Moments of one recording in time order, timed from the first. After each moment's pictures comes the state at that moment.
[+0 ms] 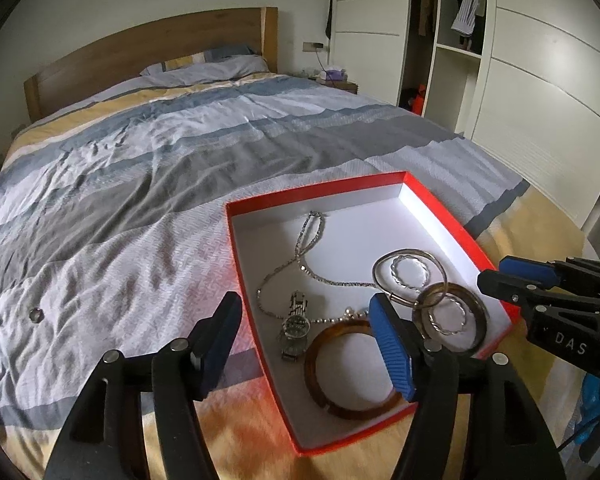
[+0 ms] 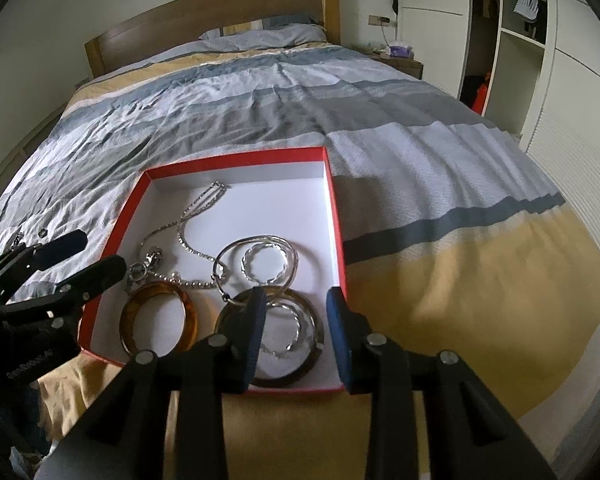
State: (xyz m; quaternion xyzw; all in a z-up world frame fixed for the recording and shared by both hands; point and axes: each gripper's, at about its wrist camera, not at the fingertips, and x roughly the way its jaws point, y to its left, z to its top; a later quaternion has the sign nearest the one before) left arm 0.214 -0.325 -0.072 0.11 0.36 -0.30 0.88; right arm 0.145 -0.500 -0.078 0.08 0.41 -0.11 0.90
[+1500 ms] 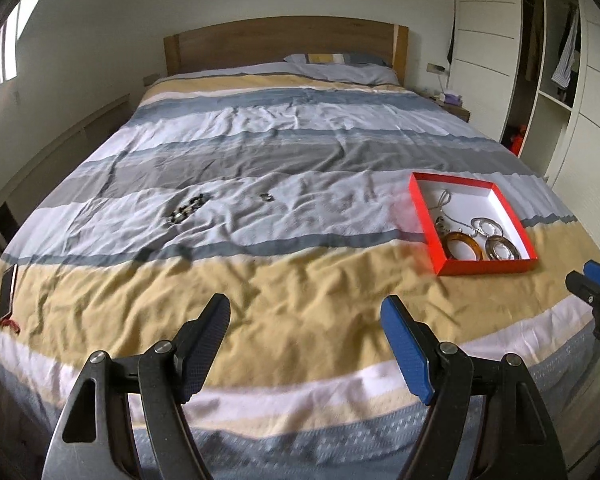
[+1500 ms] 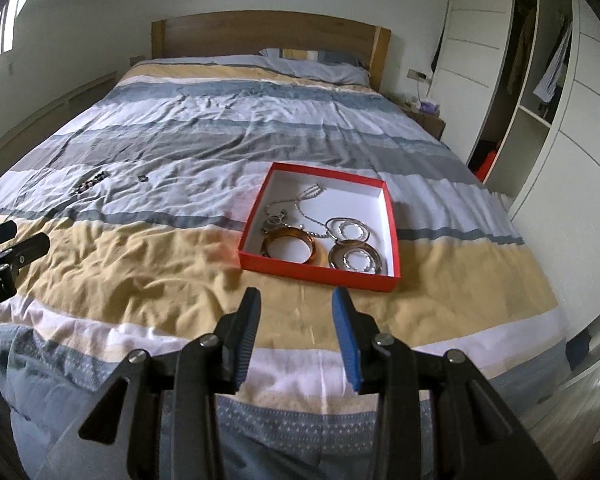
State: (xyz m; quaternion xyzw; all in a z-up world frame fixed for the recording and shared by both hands) left arm 0.056 -0.098 0.012 0.05 0.37 -0.10 0.92; right arm 0.000 -0.342 0.011 -0.03 0.37 -0.08 0.93
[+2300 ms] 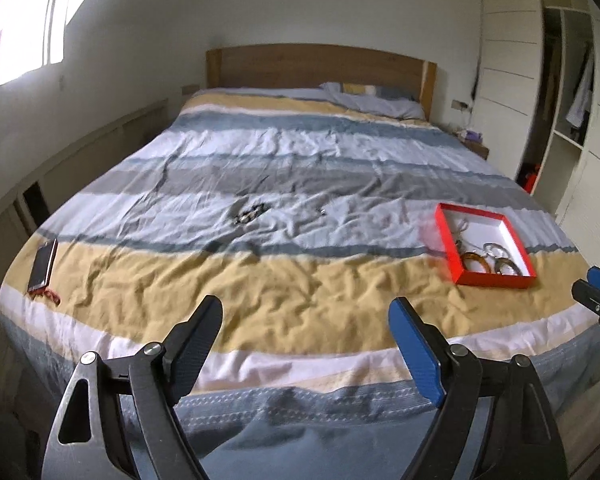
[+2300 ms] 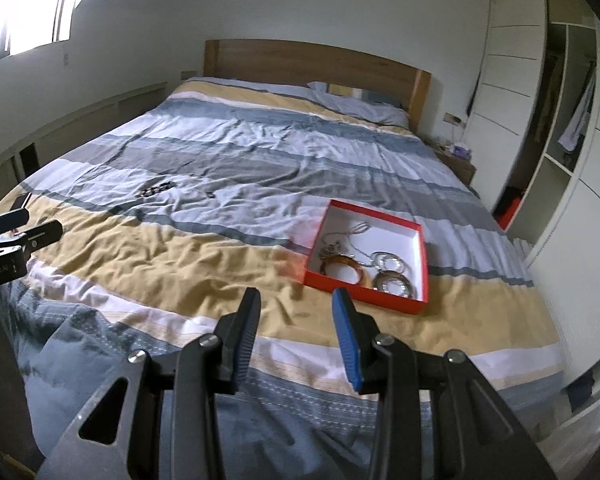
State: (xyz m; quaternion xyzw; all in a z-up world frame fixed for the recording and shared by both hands) left arm -0.005 -0.013 0.044 0.00 0.34 -0.05 0.94; right arm -0.045 -0.279 0.045 -0.07 0.33 0.00 0.94
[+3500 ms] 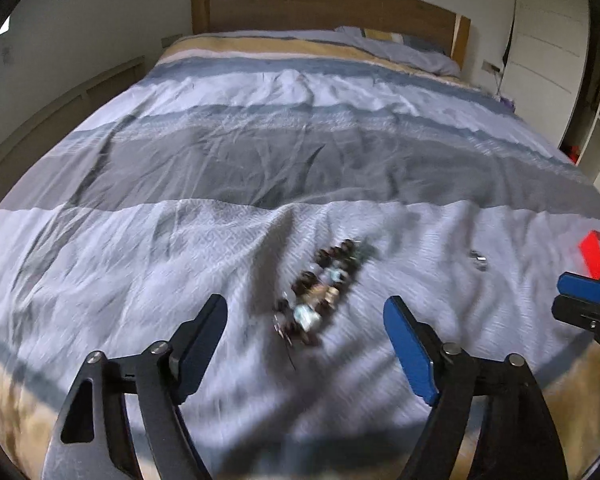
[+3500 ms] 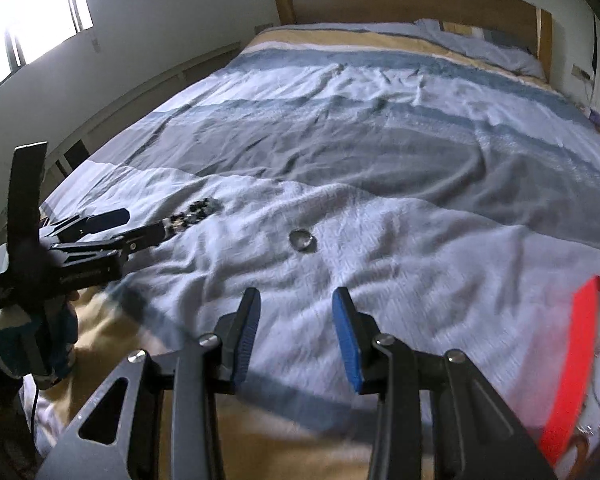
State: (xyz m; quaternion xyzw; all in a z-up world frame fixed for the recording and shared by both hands) left arm 0.349 0.065 -0.103 0.02 0.42 -0.08 0.91; right arm 0.311 -0.177 -0.095 0.02 0.42 0.19 0.89
